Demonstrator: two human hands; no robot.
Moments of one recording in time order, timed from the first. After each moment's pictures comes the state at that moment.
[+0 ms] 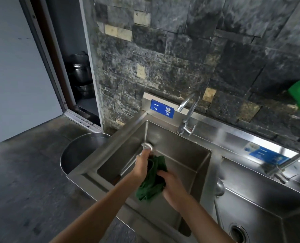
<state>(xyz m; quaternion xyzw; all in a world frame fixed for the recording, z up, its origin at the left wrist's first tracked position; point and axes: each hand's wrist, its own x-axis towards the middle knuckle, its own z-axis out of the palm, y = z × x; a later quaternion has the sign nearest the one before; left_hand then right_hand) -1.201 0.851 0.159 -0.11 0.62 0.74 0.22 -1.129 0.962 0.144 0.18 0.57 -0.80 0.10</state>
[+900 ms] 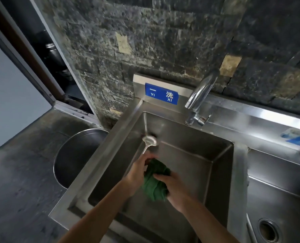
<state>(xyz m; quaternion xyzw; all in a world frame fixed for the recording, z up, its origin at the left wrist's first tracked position) -1.355 0.871 0.072 -0.07 0.62 0.71 0.32 -1.282 0.997 0.046 0.29 0.49 -0.81 0.16</state>
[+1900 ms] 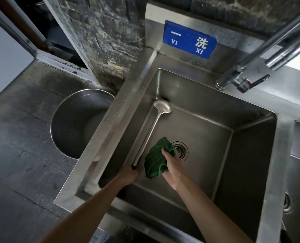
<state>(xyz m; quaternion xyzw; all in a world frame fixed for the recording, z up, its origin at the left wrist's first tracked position) -1.377 0.750 -0.120 -0.13 0.82 0.27 0.49 -1.343 0.925 -0.066 0.50 0.33 -0.79 0.15</state>
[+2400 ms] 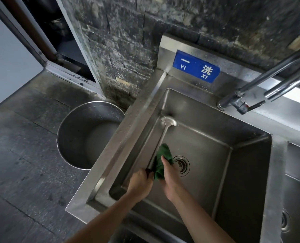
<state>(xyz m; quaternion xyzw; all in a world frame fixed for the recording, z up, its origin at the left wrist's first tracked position) -1.369 0.767 -0.046 -0.02 0.88 0.32 0.35 -1.361 0.879 -0.025 0.49 0.40 -0.77 0.09</state>
